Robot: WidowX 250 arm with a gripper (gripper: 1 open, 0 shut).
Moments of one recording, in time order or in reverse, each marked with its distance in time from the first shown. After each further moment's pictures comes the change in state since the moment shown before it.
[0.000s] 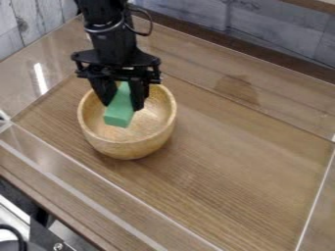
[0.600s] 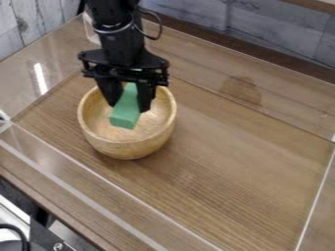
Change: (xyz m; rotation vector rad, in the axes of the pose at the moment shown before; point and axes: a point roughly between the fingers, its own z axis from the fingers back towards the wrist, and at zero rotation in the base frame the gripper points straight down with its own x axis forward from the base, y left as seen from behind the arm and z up) arm -0.001 -0.012 -0.001 0.027 -0.003 0.006
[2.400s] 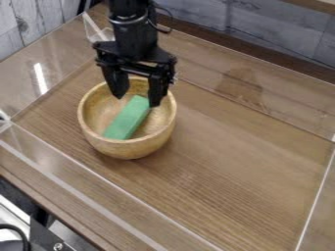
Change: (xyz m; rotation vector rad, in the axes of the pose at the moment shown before) arm 0.016 0.002 -0.004 0.011 0.060 -0.117
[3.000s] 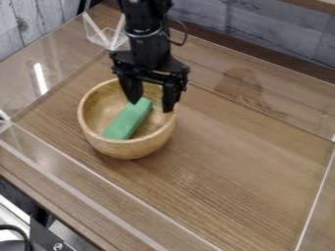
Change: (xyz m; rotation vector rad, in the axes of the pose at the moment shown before) arm 0.021 -0.010 -0.020 -0.006 -0.034 -0.013
